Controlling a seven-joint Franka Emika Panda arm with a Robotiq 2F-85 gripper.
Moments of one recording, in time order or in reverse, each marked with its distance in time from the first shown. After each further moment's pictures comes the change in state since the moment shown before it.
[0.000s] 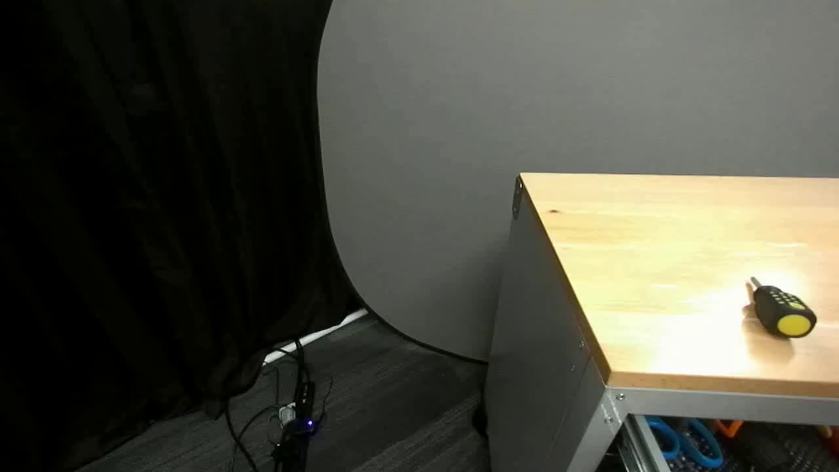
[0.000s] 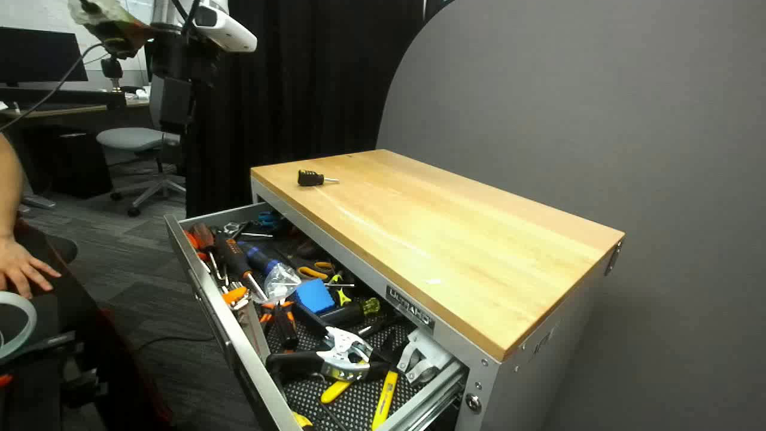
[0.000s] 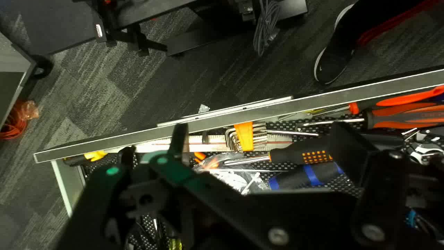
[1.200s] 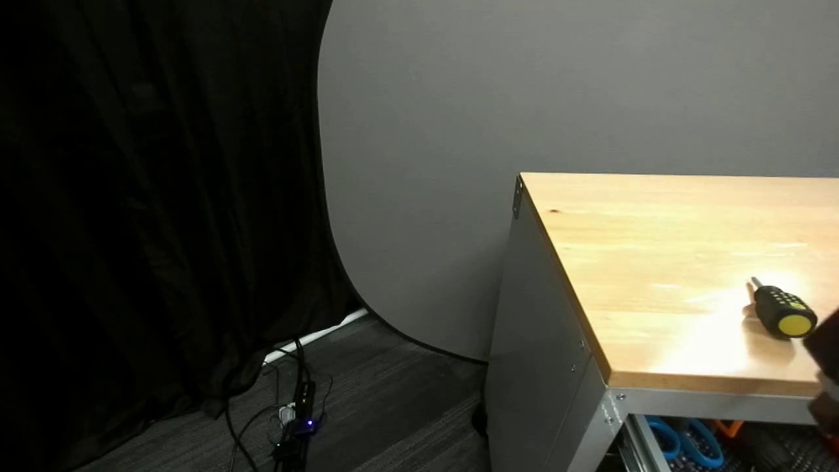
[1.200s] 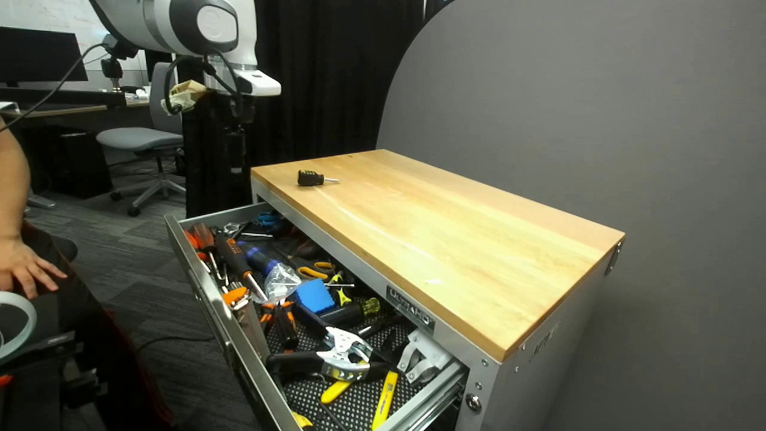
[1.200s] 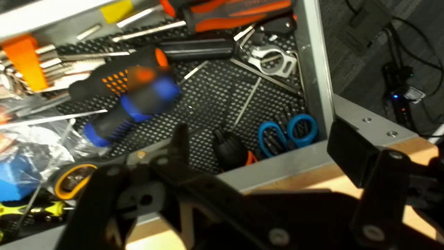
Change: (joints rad) arm 0.203 0.381 -0.088 0.206 0.018 0.506 0.176
